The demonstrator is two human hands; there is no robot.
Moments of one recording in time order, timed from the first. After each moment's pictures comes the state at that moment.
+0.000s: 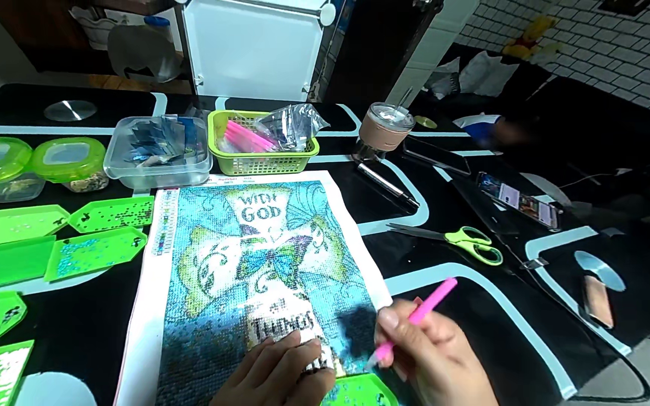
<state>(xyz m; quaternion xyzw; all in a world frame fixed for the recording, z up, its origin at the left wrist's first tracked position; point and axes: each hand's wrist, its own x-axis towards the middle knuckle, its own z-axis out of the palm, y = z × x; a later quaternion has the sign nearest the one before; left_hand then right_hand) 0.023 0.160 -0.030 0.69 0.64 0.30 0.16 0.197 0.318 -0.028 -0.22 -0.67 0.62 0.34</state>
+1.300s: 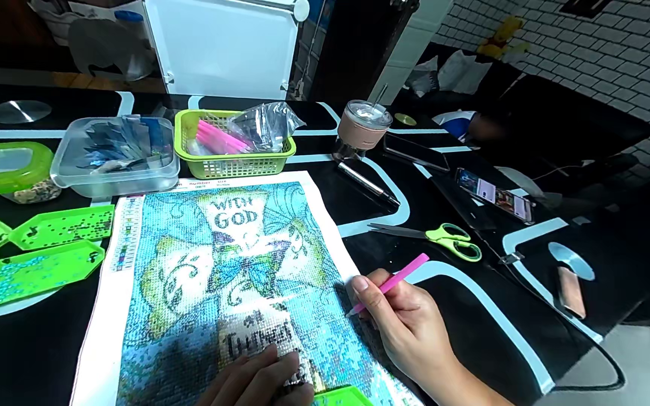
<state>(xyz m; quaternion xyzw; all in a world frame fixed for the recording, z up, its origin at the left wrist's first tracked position) 0.020 0.160 -0.027 0.69 0.63 0.29 0.19 0.193 0.365 -0.051 -0.22 -0.80 0.39 0.39</state>
